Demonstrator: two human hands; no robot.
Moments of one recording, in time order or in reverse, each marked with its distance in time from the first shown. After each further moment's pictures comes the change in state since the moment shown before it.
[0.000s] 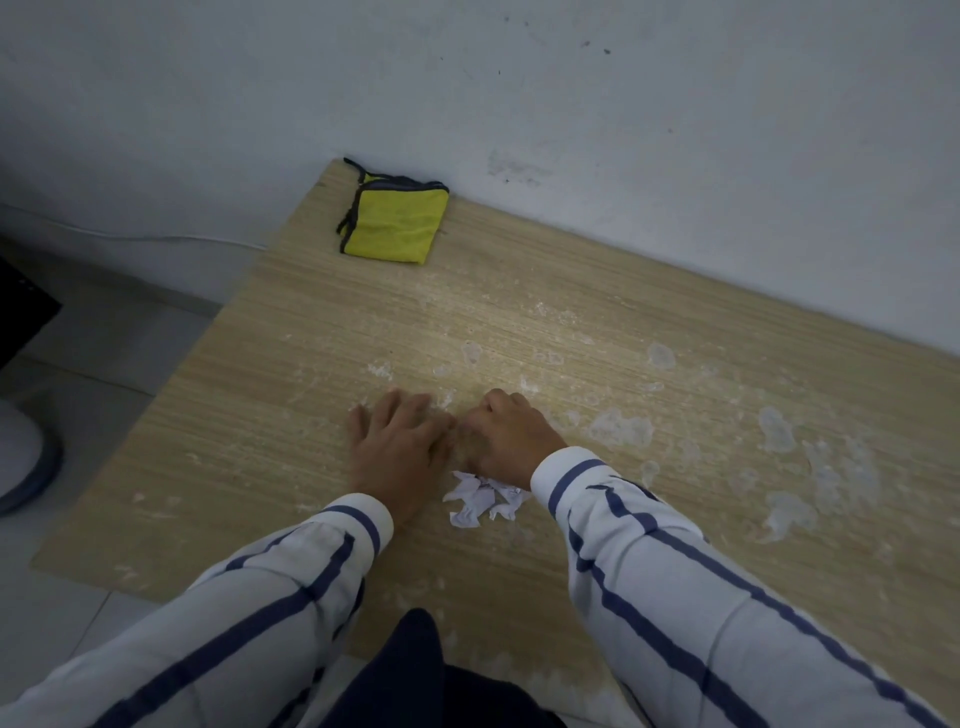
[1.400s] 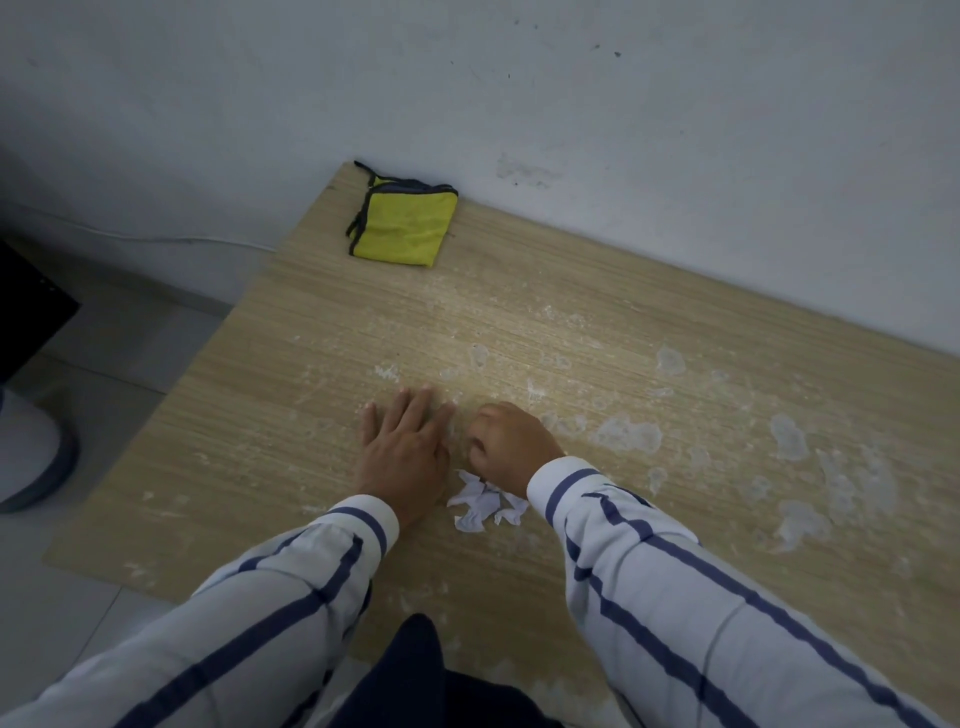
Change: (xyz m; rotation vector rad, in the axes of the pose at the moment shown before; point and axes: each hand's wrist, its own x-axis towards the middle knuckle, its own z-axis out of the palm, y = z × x) left_hand 0.001 -0.001 0.003 0.021 -0.124 -0.006; right_hand -0.001 -0.012 -0.005 0.033 0.100 -0.133
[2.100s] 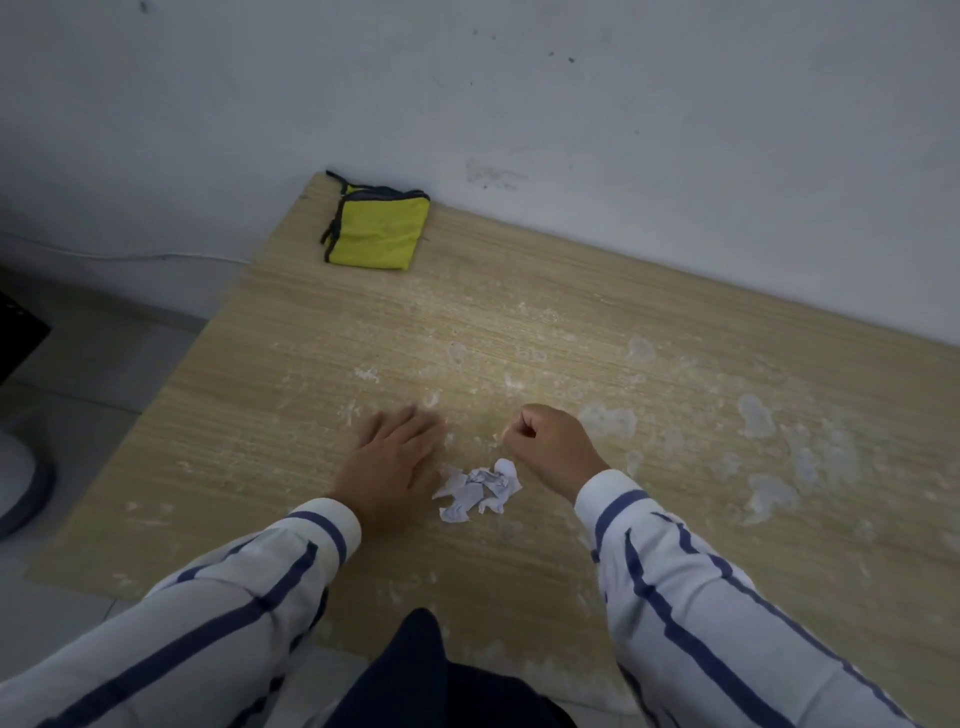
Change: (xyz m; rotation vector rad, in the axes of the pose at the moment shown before) left_hand -0.011 -0.010 -0.012 -0.105 -0.113 0.290; right_hand -0.056 0.025 -0.012 0.618 0.199 0.423
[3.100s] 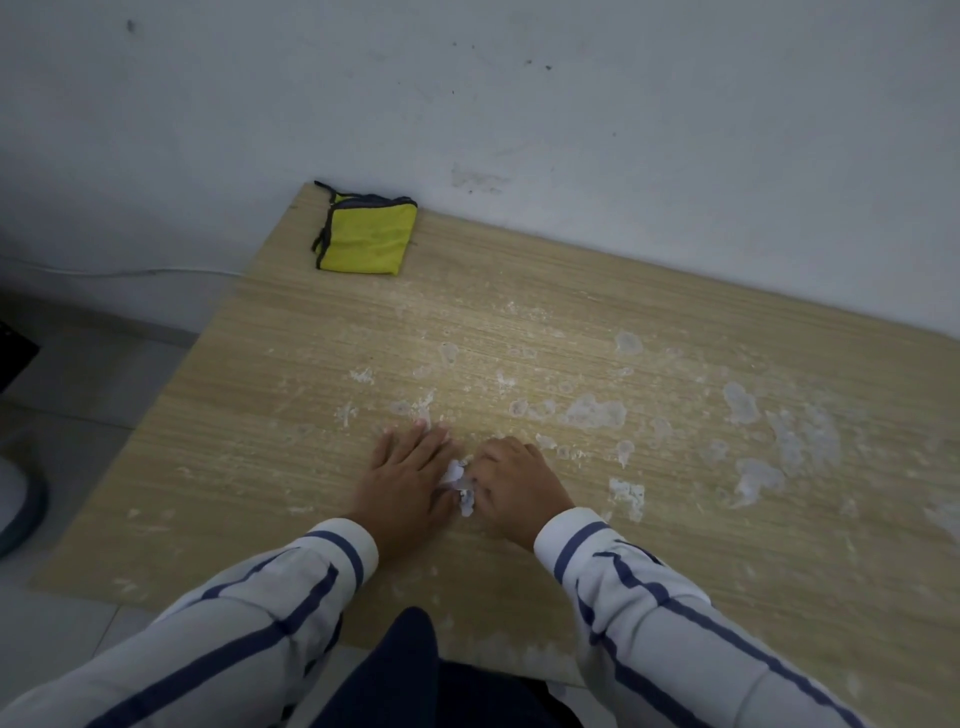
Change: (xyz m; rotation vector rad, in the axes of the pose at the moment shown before) left_hand -0.012 0.019 0.025 0.211 0.019 0.039; right_hand -0.026 0.006 0.046 -0.675 -0.079 -0.348
